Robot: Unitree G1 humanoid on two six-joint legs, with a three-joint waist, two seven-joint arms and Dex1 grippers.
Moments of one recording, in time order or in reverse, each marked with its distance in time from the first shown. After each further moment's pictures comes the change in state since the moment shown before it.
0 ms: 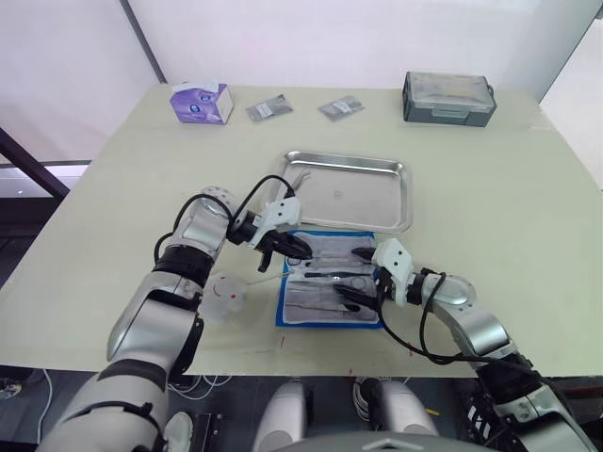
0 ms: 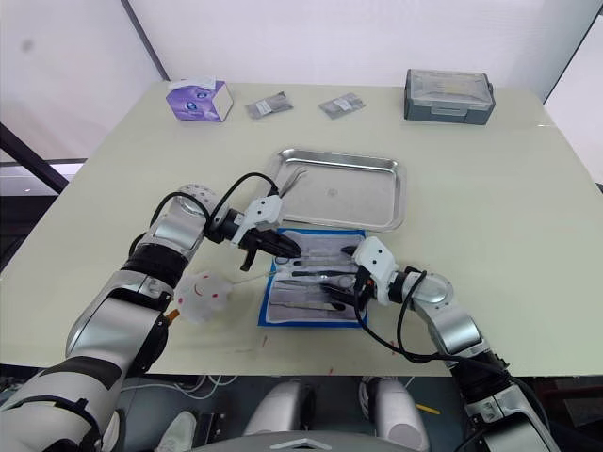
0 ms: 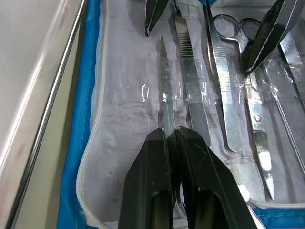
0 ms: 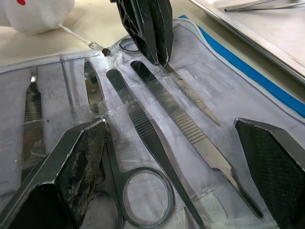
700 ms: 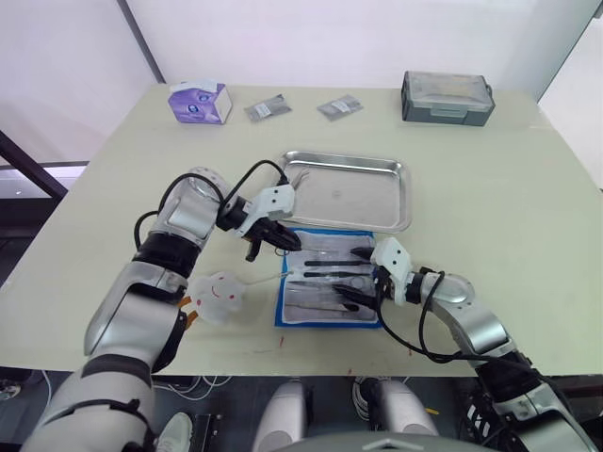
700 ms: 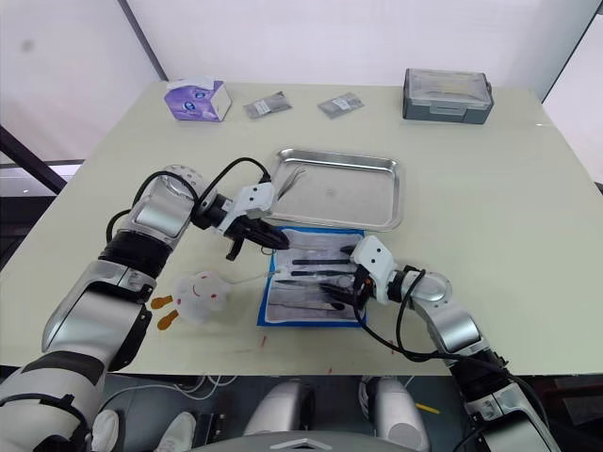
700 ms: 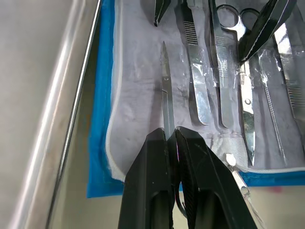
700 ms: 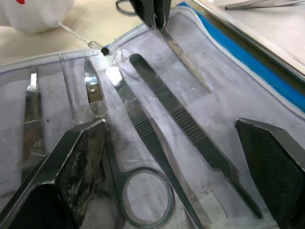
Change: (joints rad) left arm -0.048 0.106 -0.068 -0.146 -0.002 0.178 -0.023; right arm -0.011 0.000 0.006 -0.001 0.002 0.017 0.001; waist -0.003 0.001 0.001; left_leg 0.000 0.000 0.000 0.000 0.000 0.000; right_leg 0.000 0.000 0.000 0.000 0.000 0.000
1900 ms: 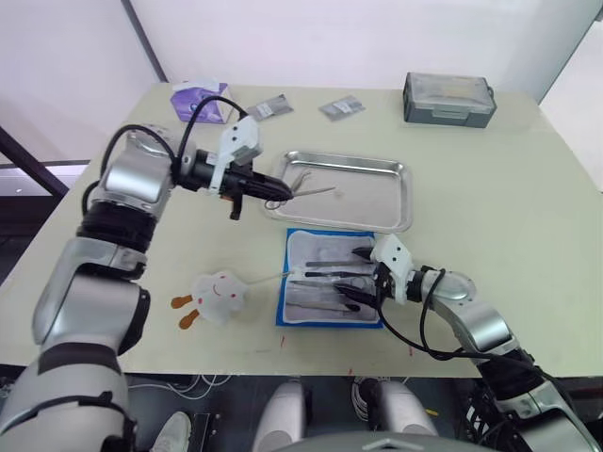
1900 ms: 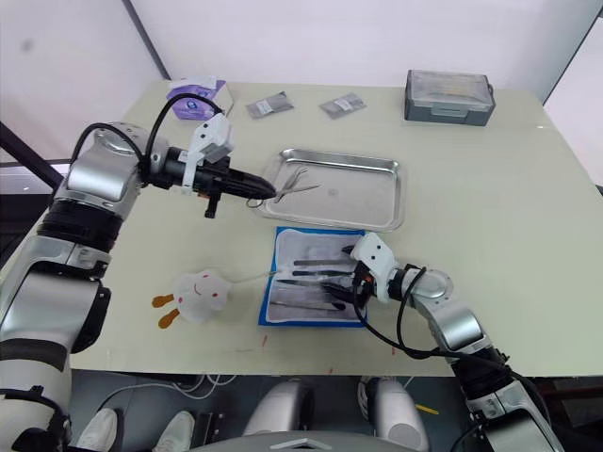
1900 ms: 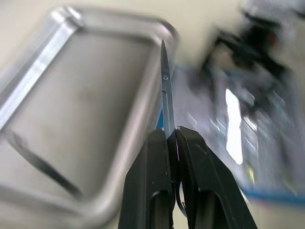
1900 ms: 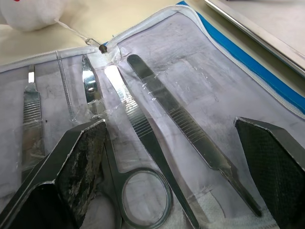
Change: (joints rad) left arm -0.131 0.113 0.042 -0.019 -0.347 0.140 0.187; right arm -0.010 -0.009 0.002 -0.036 0.016 0.089 -0.010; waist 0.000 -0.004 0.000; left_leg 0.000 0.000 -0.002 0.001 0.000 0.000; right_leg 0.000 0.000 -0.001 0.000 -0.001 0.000
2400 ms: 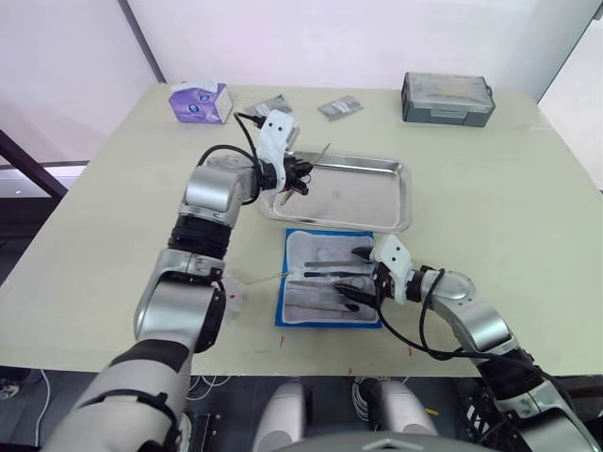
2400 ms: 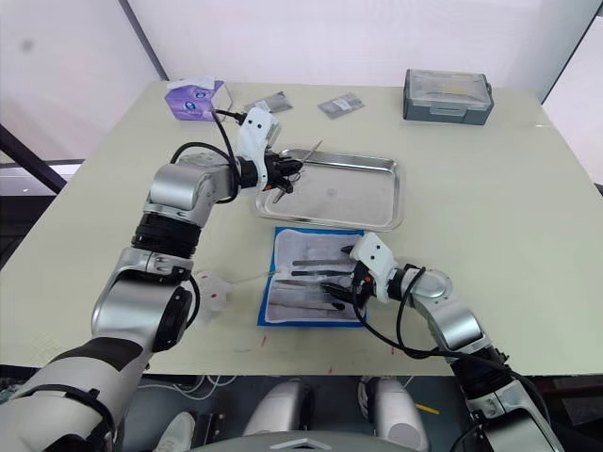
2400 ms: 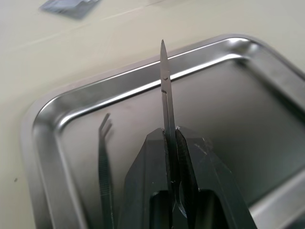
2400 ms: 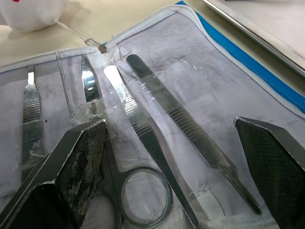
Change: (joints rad) left arm 0.044 -0.406 0.266 -0.032 0.117 0.447 0.911; right arm 0.001 -0.004 -0.002 0.001 0.000 0.000 -0.001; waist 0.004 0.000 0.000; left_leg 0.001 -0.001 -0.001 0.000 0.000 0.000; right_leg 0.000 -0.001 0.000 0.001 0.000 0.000
